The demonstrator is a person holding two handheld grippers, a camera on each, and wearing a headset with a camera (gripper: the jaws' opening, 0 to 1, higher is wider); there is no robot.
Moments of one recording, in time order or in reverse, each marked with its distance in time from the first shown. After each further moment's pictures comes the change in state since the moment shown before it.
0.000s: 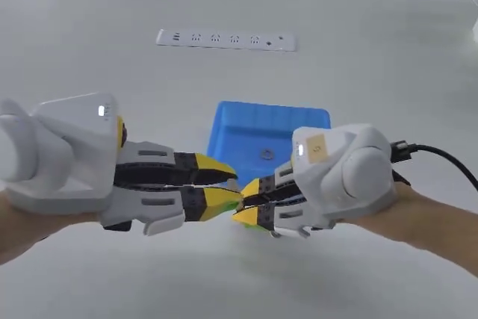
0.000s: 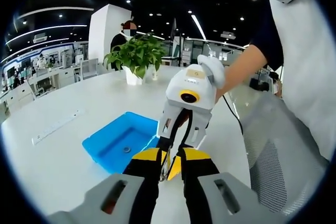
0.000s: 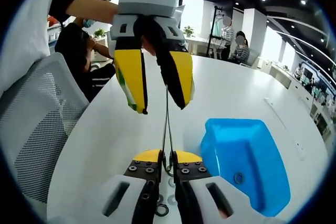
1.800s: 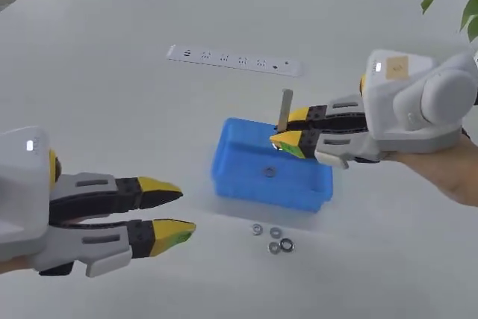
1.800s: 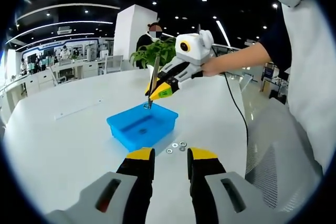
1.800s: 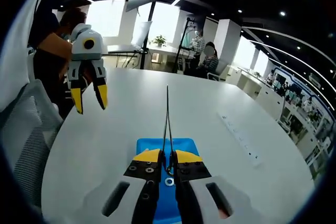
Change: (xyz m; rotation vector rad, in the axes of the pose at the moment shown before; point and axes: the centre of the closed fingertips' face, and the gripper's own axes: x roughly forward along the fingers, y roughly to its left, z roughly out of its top) left arm -0.057 -0.002 -0.021 -0.109 -0.031 0.185; right arm -0.073 -0.091 0.042 0.013 -0.059 -0.257
